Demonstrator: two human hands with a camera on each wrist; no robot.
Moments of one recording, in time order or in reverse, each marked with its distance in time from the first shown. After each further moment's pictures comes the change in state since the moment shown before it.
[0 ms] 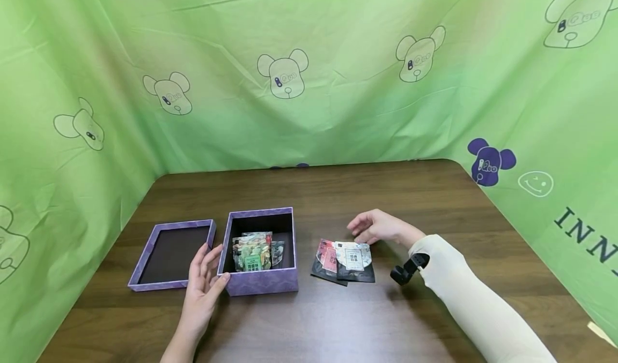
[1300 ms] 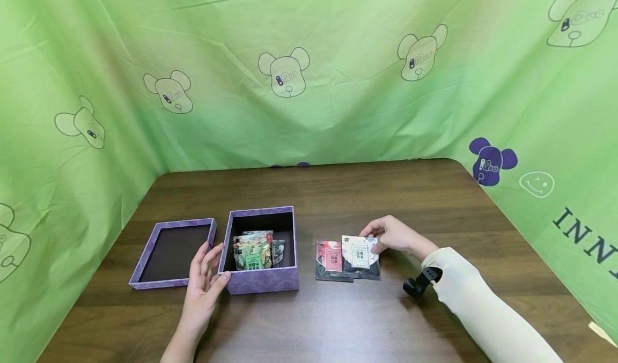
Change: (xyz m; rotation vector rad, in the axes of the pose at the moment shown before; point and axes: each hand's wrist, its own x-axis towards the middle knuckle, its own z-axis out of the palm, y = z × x) left_hand 0.000 0.001 -0.001 0.012 0.014 -0.042; right_hand -0.021 0.020 0.002 -0.103 0.141 -0.058
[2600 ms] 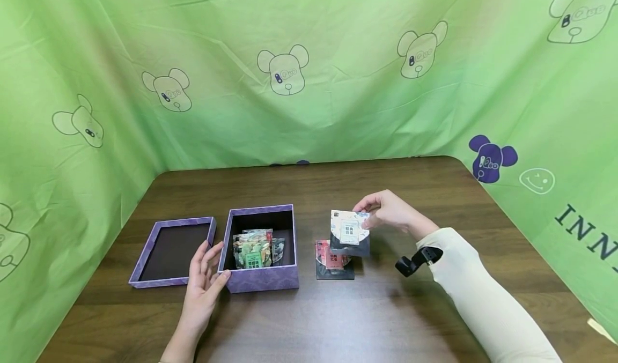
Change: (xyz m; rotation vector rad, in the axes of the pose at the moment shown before) left_hand 0.000 -0.003 -0.001 -0.022 -0.031 0.058; right_hand 0.010 -0.052 -0.017 0.132 0.032 -0.040
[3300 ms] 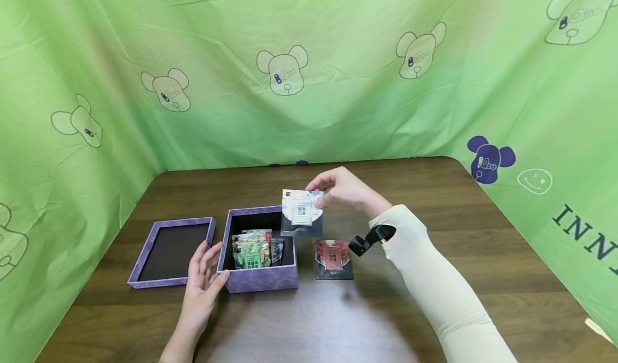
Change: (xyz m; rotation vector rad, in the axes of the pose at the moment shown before) left_hand 0.000 0.001 0.000 0.011 0.030 -0.045; right_hand 0.051 -0.078 0.046 0.017 -0.025 -0.132
